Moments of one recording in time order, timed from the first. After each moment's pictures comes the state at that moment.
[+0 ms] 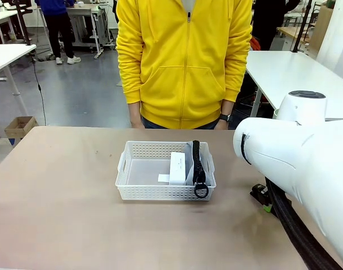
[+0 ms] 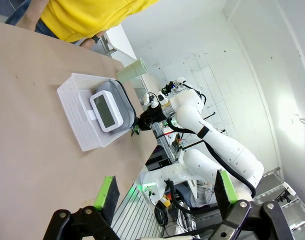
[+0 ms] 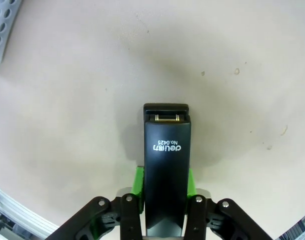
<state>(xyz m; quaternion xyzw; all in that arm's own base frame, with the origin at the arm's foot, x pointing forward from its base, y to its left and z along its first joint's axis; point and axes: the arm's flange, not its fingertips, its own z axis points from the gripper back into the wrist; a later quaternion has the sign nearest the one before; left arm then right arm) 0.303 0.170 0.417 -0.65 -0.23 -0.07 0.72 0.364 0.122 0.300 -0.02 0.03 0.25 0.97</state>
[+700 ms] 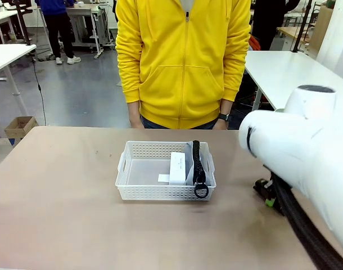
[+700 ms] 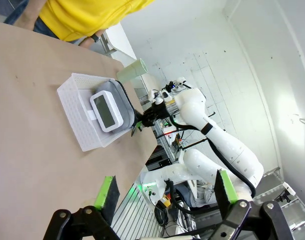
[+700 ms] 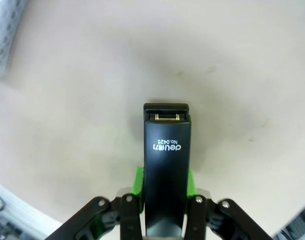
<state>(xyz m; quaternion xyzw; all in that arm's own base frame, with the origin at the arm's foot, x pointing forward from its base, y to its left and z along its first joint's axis) 0.302 0.170 0.417 -0.65 -0.23 -0.07 0.72 0.369 0.106 0.332 -0.01 0.00 0.22 0.98</state>
